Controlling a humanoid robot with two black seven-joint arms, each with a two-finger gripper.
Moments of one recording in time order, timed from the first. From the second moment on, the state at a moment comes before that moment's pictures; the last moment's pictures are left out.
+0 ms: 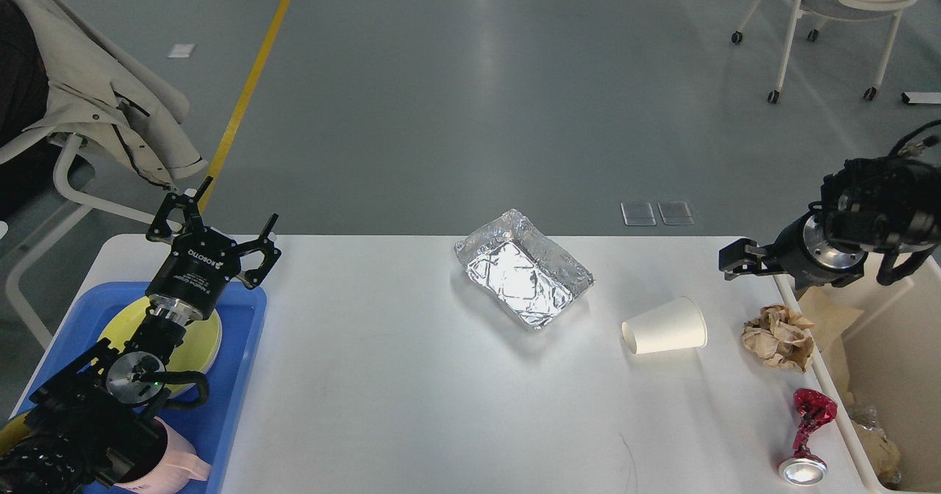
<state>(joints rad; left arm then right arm) -0.59 0.23 -0.96 -0.34 -0.05 -0.87 -0.25 1.45 -0.32 -1.40 0.82 -0.13 0.32 0.12</state>
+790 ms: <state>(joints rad) -0.59 0.23 -0.96 -0.34 -0.05 -0.86 -0.25 0.98 -0.28 -1.27 0.45 -0.12 0.11 0.12</state>
